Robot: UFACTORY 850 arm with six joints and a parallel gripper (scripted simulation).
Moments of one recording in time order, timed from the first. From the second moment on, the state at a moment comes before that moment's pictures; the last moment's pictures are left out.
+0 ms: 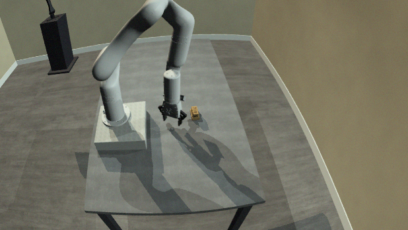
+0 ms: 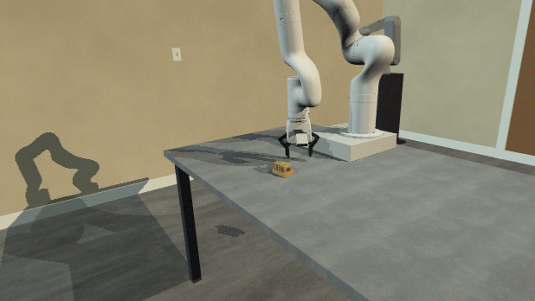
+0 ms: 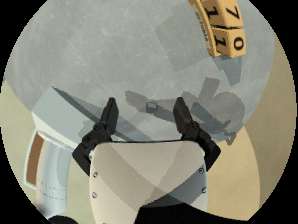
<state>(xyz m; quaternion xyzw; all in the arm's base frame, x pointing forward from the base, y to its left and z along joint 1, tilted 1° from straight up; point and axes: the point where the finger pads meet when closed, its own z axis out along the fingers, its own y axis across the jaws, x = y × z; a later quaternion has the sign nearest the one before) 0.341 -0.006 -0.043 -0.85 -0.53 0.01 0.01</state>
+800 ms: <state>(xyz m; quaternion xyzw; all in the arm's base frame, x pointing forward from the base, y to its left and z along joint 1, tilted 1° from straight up) 0.428 -0.007 0.005 -0.91 -0.41 0.00 0.01</state>
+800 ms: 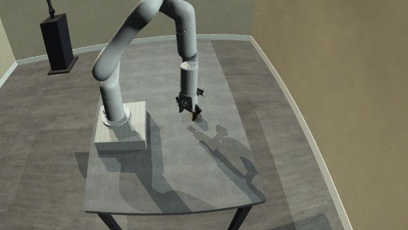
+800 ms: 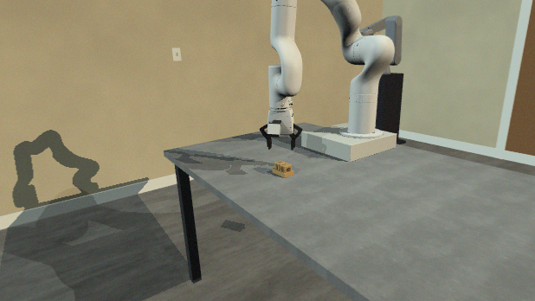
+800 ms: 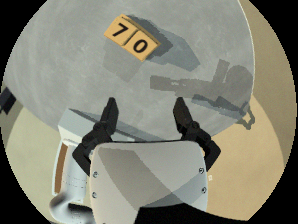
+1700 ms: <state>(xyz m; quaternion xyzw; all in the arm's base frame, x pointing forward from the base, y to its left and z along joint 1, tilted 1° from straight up) 0.556 -0.004 0.148 -0.99 -0.15 0.00 0.01</state>
